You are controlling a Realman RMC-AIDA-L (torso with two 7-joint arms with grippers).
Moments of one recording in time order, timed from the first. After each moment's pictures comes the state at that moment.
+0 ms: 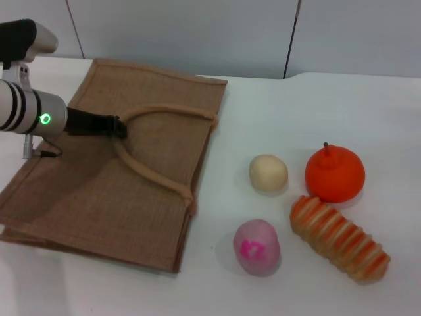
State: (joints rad) left arm -0.84 -2.00 0.49 0.51 -0.48 -0.96 0.87; right arm 0.55 2.03 0.12 0.04 -1.33 -1.22 0.28
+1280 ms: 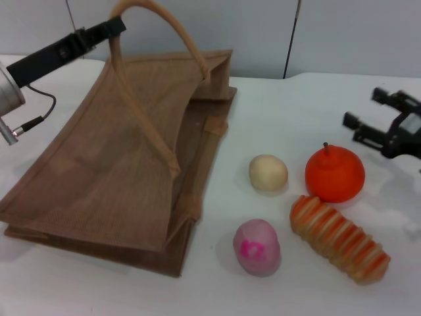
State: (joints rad) left arm -0.60 -1.99 0.48 0.50 -1.51 -1.40 1.40; right arm 0.60 2.02 -0.20 -0.30 -2.00 -1.35 0.81
